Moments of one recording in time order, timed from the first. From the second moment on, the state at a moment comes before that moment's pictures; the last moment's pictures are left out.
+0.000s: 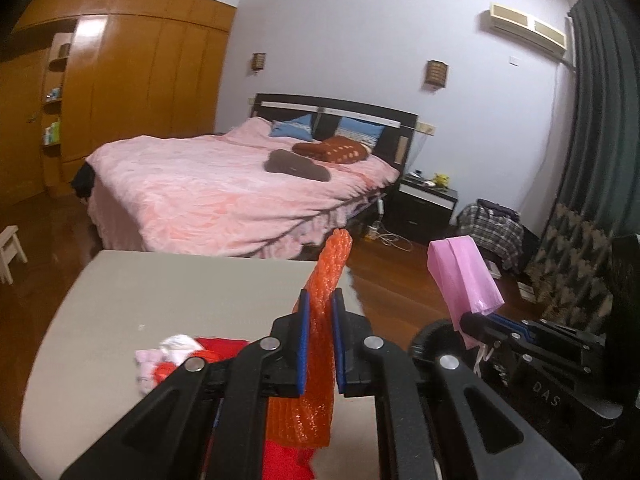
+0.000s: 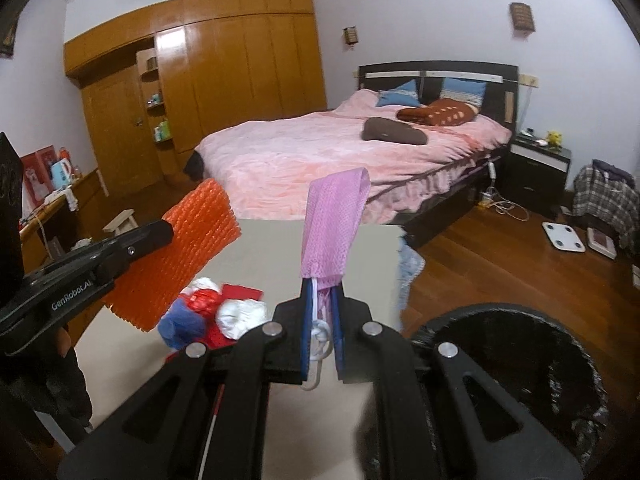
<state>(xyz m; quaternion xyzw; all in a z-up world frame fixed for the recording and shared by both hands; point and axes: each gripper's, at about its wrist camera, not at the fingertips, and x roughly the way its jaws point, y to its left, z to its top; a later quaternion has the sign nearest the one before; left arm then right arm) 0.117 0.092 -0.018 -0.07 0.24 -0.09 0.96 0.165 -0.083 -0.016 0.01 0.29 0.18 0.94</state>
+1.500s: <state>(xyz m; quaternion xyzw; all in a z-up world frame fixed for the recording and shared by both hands) 0.150 -0.090 -0.087 -0.03 0.31 -0.25 0.92 0.119 -0.274 -0.100 0.04 0.33 -0.04 0.94</state>
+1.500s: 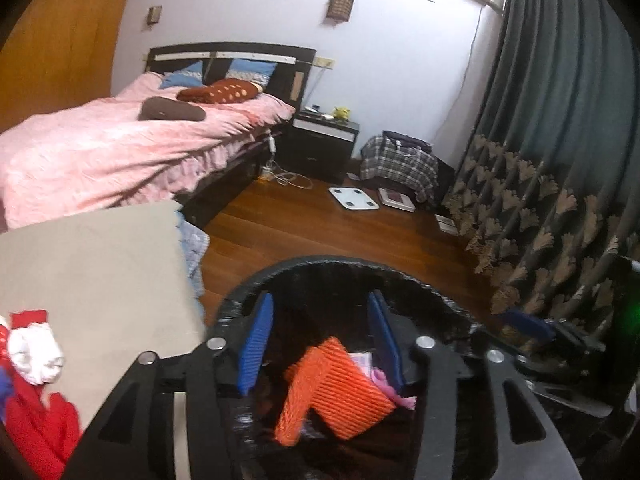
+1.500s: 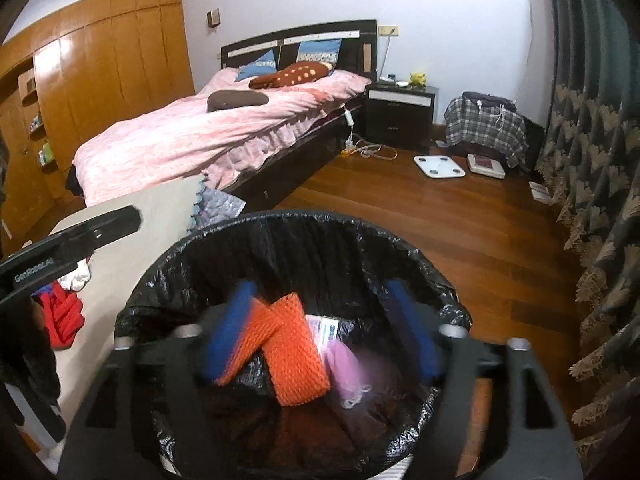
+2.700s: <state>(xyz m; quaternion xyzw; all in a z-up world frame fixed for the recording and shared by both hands) 0.097 0.179 -0.123 -0.05 0.31 0.05 0.95 0.172 -0.048 -0.108 -0.01 0.33 0.14 0.93</state>
